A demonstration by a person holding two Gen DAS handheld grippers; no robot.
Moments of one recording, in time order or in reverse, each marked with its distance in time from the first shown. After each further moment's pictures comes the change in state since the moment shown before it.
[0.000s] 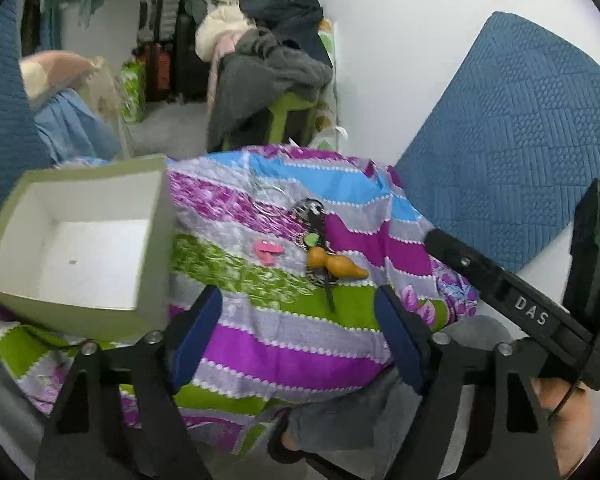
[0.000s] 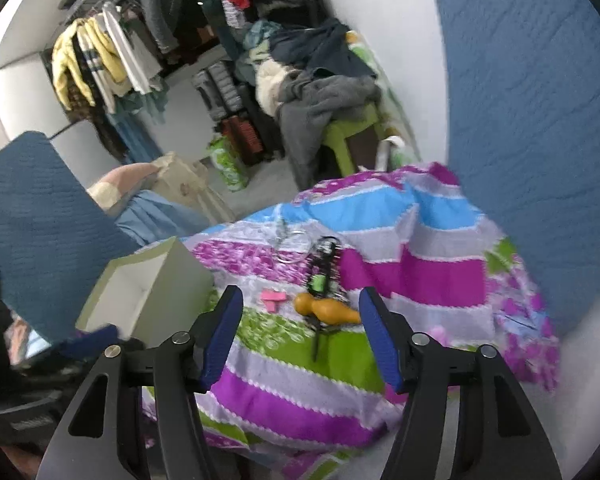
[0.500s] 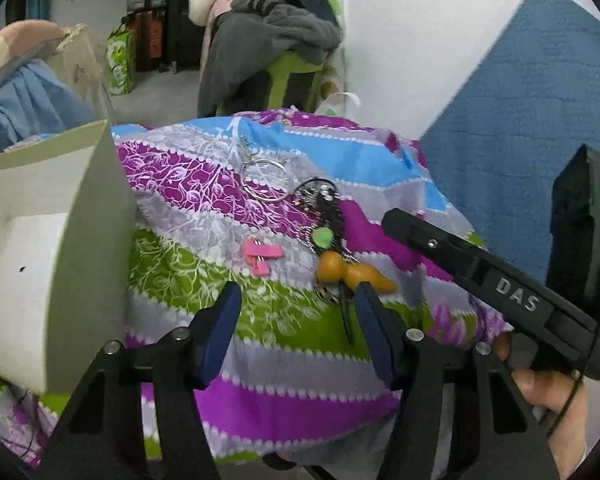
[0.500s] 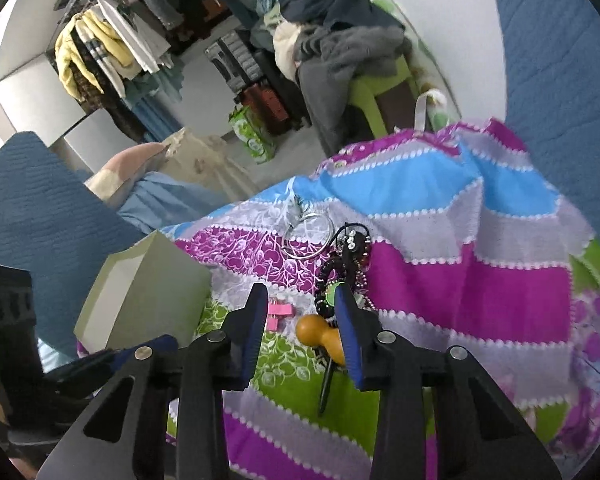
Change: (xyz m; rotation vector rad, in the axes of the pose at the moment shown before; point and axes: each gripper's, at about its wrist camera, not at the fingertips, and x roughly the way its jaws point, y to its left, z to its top) left arm 0.099 0.012 0.018 -0.022 0.105 0.023; right arm 0.100 -0.030 0.013 0.041 0.132 0.130
